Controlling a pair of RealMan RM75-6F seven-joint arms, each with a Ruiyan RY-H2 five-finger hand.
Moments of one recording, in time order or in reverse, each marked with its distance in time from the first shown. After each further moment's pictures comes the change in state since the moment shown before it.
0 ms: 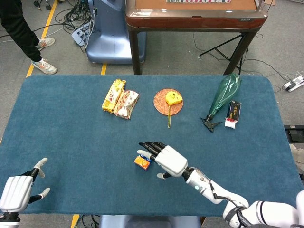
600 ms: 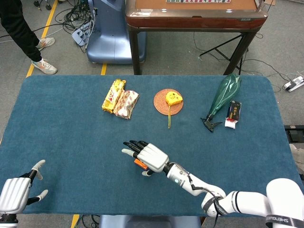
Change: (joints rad) left arm 0.008 -0.006 0.007 0.037 -0.016 -0.005 -0.038; right arm 0.140 -0.168 0.053 0.156 0.124 -0.100 0.002
